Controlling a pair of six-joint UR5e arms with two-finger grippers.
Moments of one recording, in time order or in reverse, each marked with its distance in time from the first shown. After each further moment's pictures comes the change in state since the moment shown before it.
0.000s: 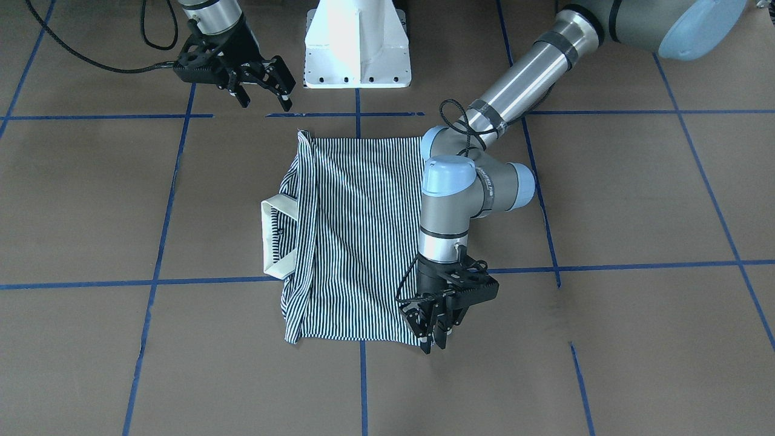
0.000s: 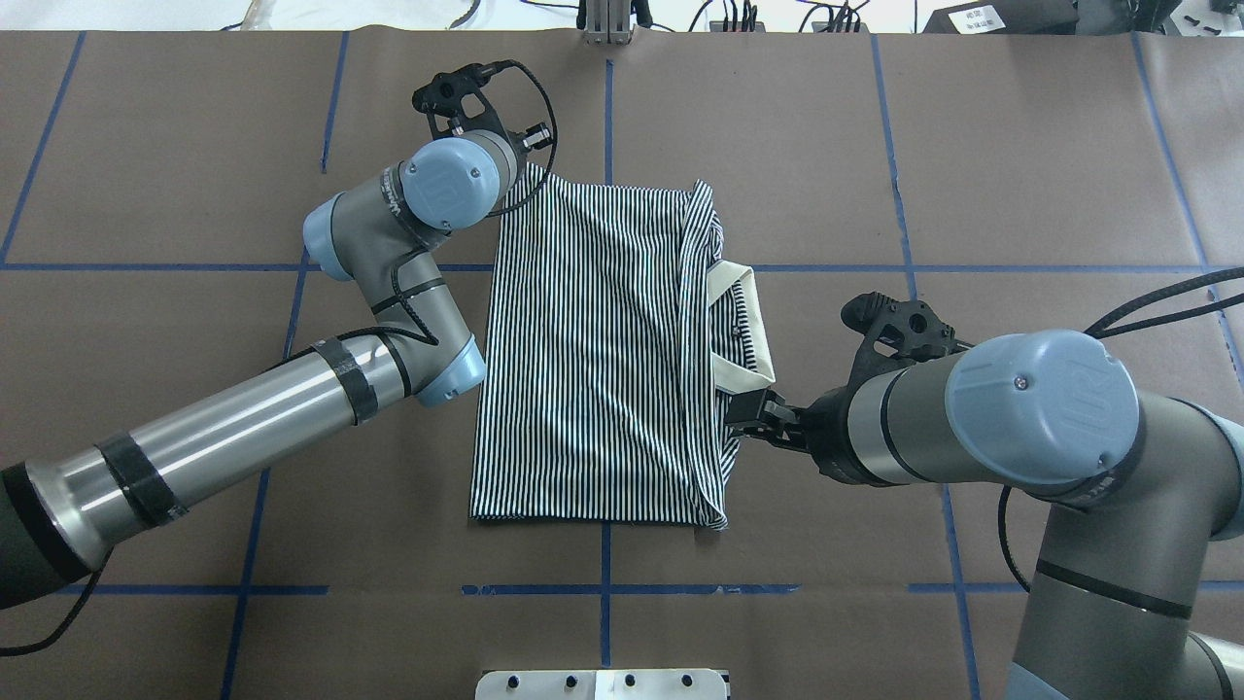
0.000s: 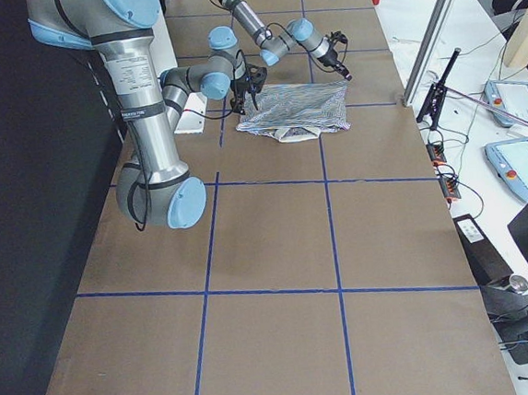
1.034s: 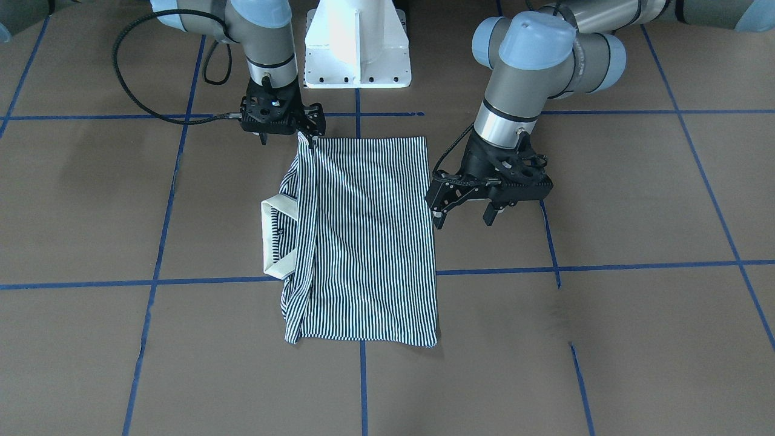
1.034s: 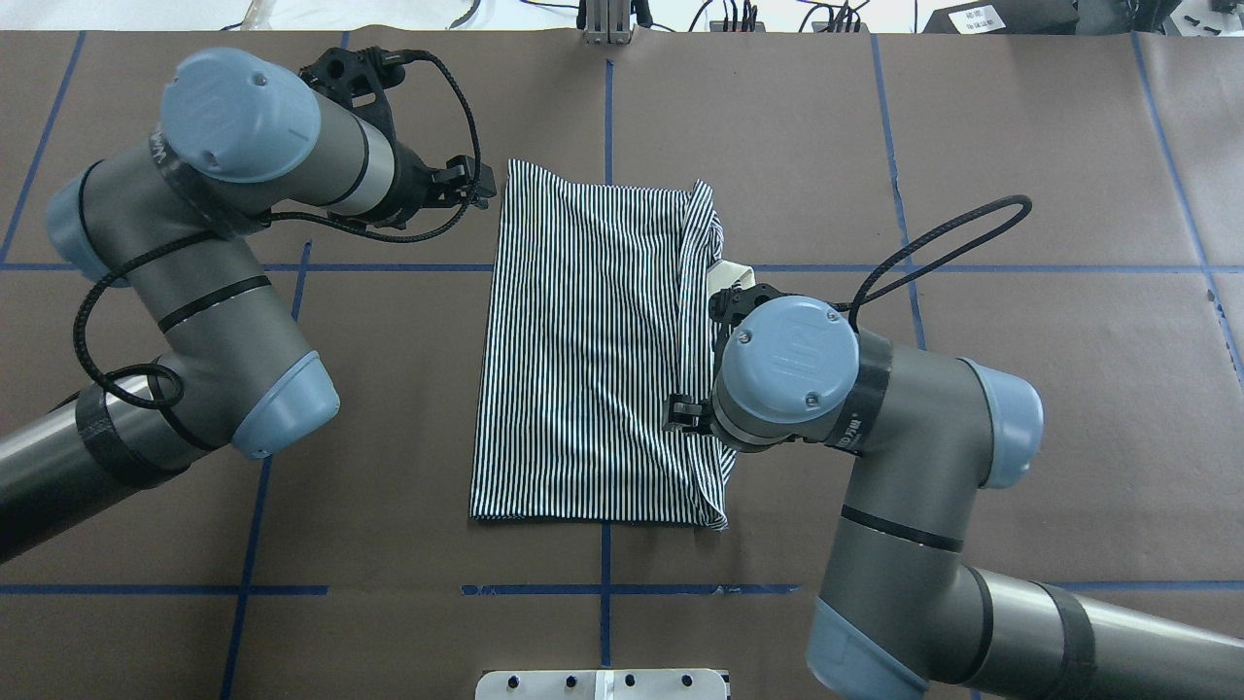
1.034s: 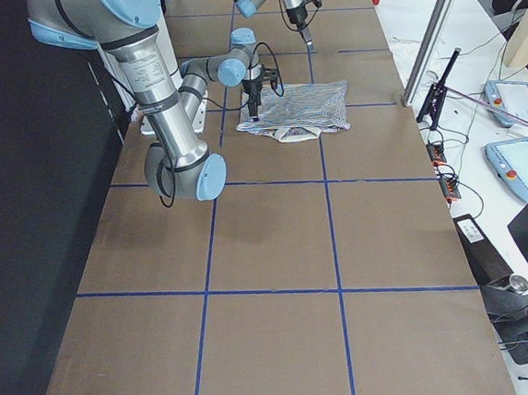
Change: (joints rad) left arm -0.040 0.322 -0.787 0.544 -0.374 0.172; right arm -0.020 0.281 -0.297 -0.273 -0.024 -0.303
